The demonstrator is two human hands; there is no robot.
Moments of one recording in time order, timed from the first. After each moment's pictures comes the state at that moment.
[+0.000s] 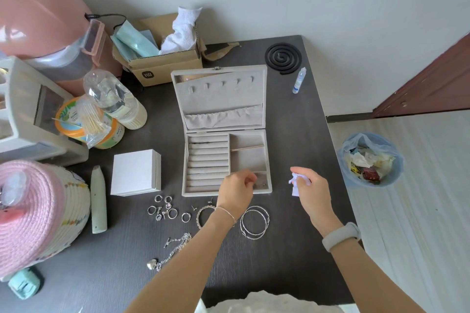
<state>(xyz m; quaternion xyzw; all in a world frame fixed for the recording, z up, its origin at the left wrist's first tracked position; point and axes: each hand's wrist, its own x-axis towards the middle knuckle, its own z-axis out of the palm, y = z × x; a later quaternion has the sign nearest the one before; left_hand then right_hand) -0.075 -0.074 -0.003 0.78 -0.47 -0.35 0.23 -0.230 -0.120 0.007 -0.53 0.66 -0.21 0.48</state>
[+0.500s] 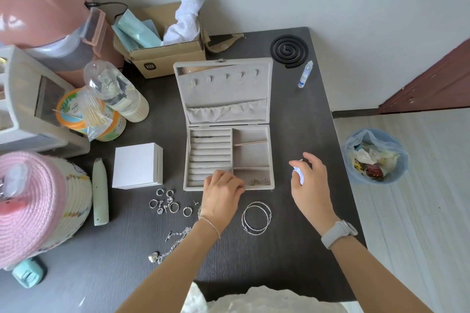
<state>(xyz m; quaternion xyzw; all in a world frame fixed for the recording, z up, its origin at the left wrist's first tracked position) -0.049 -0.038 -0.028 0.75 -0.62 -0.11 0.18 -0.226 -0.120 -0.012 -0.73 0.60 -0.18 0.26</state>
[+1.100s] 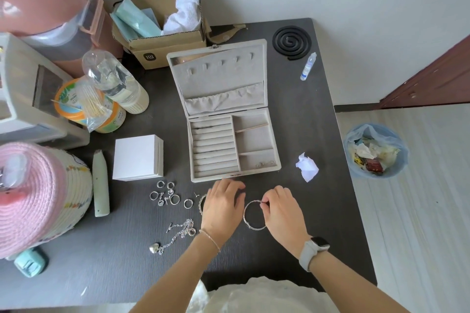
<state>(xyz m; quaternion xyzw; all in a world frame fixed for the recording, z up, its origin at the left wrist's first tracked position) -0.066 -0.008 -0.028 0.78 -0.55 -0.19 0.23 -0.207 -0.054 -0.034 -0.83 0.50 -0.02 0.25</state>
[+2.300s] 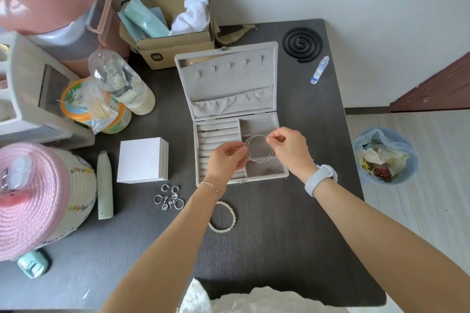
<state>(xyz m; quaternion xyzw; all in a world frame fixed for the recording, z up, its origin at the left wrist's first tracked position) -0.028 -0.097 0.004 0.73 -0.16 -0.50 0.44 -0.152 -0.179 0.006 -0.67 0.56 -0.16 0.45</state>
